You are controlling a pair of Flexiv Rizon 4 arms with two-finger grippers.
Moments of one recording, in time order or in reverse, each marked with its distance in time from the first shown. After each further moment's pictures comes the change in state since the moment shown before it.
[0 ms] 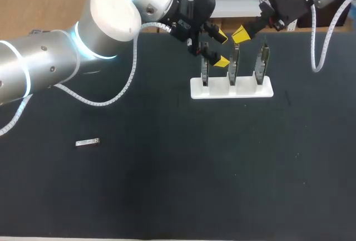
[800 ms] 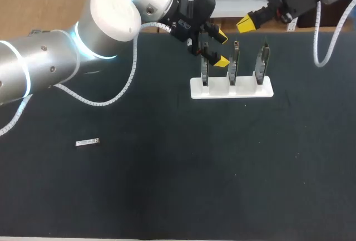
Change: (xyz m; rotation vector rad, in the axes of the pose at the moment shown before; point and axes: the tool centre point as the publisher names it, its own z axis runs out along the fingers) left arm 0.000 0.000 0.000 0.000 0.000 0.000; right arm -0.020 0.003 -0.027 0.028 -0.096 -0.092
